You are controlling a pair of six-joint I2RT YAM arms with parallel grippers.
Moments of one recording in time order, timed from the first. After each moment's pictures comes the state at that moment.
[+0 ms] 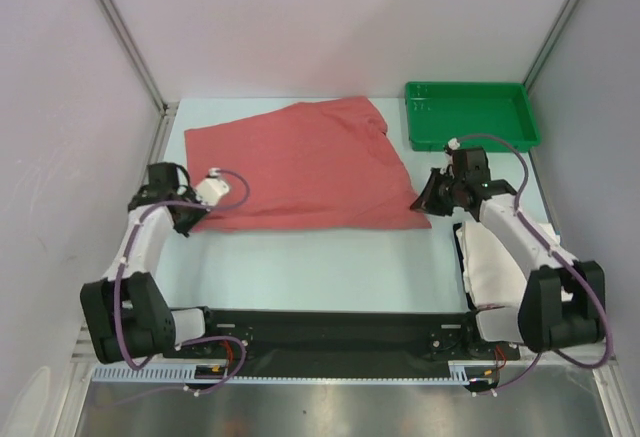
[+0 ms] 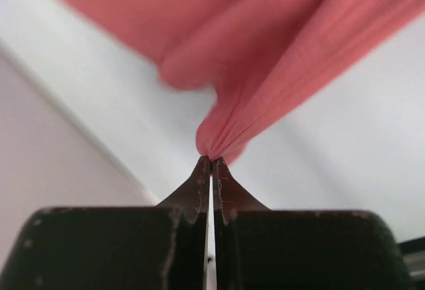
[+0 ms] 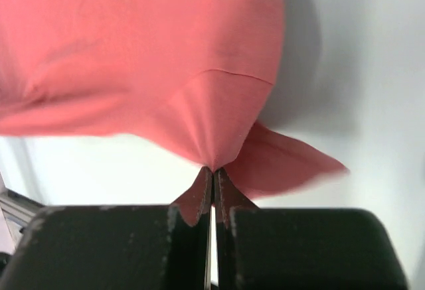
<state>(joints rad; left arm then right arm) 0.16 1.27 0.81 -0.66 0.14 0.99 0.16 1.35 0.91 -0.45 -0.33 0.49</state>
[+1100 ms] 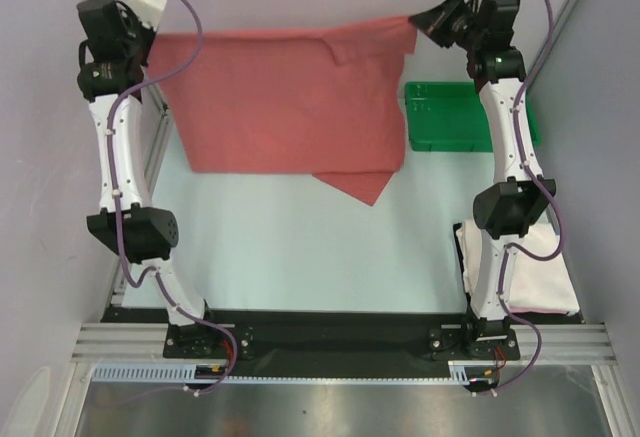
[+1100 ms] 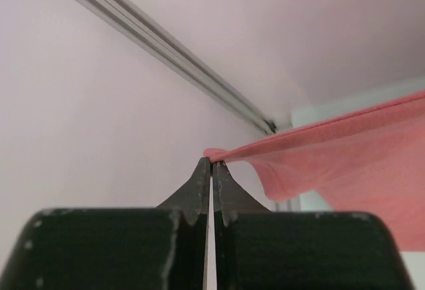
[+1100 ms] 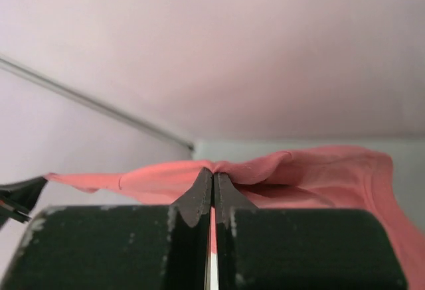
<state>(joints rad) 0.17 1.89 2.34 -0.70 0.00 0.65 0.08 2.15 2.52 -0.46 -0.44 0.74</state>
